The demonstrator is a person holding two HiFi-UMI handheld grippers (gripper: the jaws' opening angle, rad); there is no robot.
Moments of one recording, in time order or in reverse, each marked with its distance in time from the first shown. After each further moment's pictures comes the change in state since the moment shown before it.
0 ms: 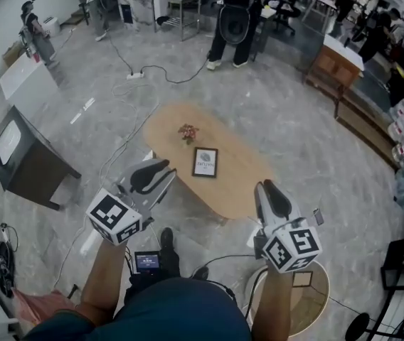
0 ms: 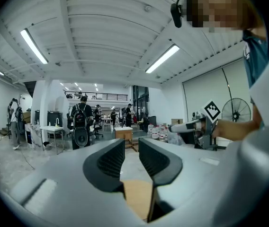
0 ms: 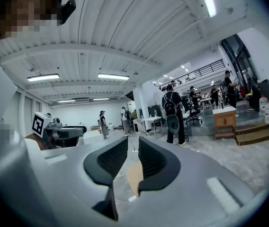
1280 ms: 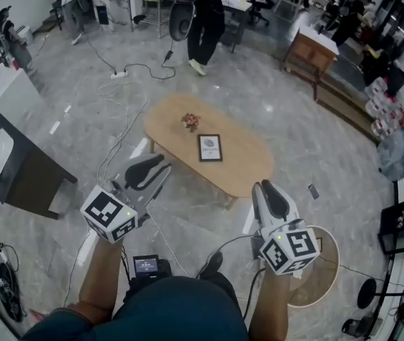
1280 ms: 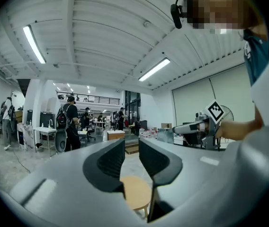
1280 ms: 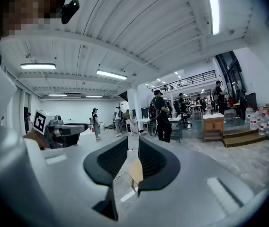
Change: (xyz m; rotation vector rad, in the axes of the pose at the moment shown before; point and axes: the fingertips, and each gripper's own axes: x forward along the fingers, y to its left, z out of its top) left arm -0.154 0.040 -0.004 -0.010 -0.053 -0.139; right arm -0.034 0.179 -0.025 -0.044 -0.011 -0.165
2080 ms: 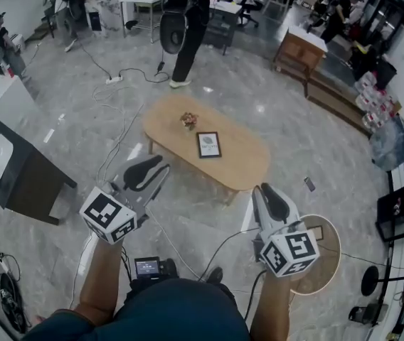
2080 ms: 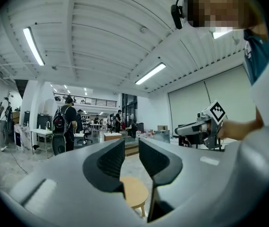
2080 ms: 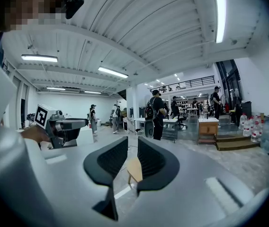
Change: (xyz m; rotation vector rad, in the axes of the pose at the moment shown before) left arm -0.068 -0.021 0.008 0.012 -0.033 -0.040; right arm -0.054 0.063 -0.010 -0.061 0.015 -0.057
